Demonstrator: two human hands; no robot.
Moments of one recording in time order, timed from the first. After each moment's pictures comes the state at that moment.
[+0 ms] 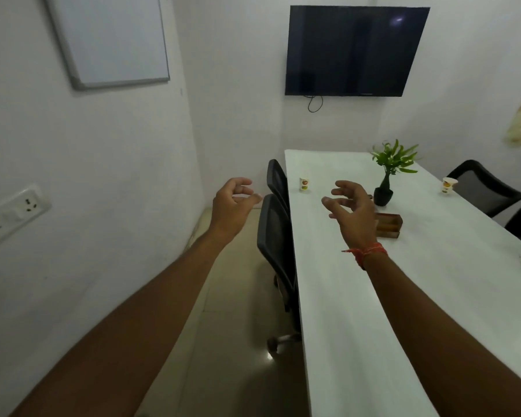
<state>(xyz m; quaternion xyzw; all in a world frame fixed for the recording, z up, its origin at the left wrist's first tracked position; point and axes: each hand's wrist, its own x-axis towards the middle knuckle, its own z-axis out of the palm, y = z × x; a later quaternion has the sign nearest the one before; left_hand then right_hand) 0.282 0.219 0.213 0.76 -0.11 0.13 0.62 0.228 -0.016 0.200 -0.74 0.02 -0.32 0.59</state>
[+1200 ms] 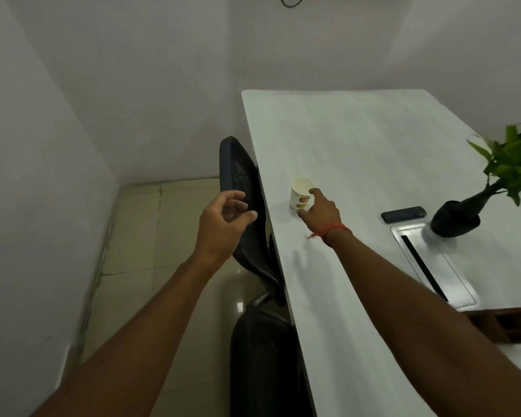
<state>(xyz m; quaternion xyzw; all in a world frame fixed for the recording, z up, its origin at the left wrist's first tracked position) 1.009 0.032 0.004 0.78 -0.10 -0.06 0.61 1.011 -0.209 -0.056 -0.90 0.27 -0.02 0.35</state>
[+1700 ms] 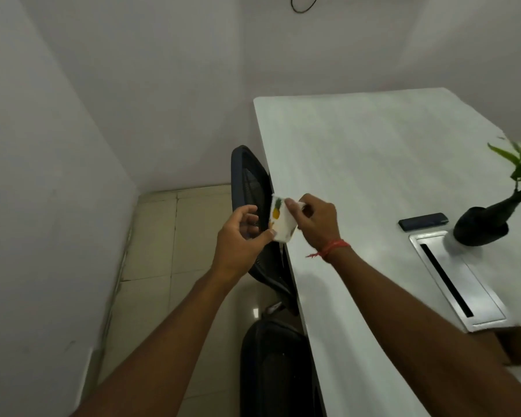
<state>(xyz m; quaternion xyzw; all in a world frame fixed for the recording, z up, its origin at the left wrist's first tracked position) 1.000 0.024 0.002 0.80 -0.11 -0.08 0.58 1.007 -0.169 -0.033 -0.87 0.09 -0.23 0.41</state>
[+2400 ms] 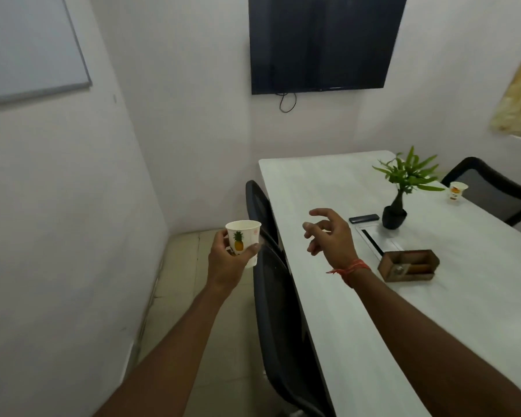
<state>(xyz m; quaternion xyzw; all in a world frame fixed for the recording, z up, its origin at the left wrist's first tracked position) 0.636 0.170 0.121 0.75 -0.09 0.04 0.65 0.577 -0.050 0.149 -0.76 0.07 -0.25 0.60</state>
